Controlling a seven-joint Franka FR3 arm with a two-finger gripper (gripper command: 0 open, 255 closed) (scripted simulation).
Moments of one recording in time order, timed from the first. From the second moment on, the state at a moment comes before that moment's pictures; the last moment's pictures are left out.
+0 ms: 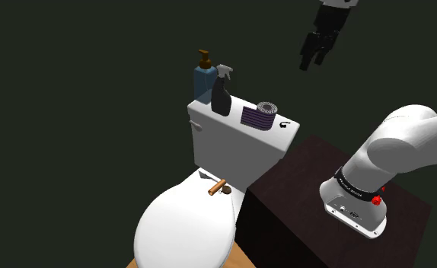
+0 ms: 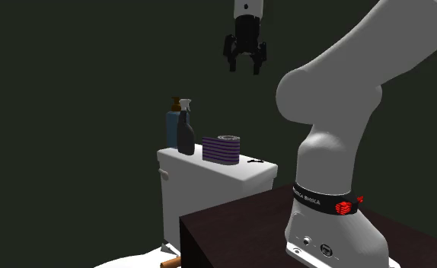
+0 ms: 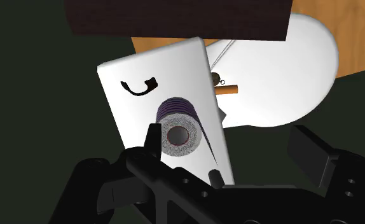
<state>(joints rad) 0.00 -0.81 -0.04 -2.44 0.03 1.62 -0.03</state>
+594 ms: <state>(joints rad) -0.03 -0.65 -0.02 -2.53 0.04 1.86 0.04</state>
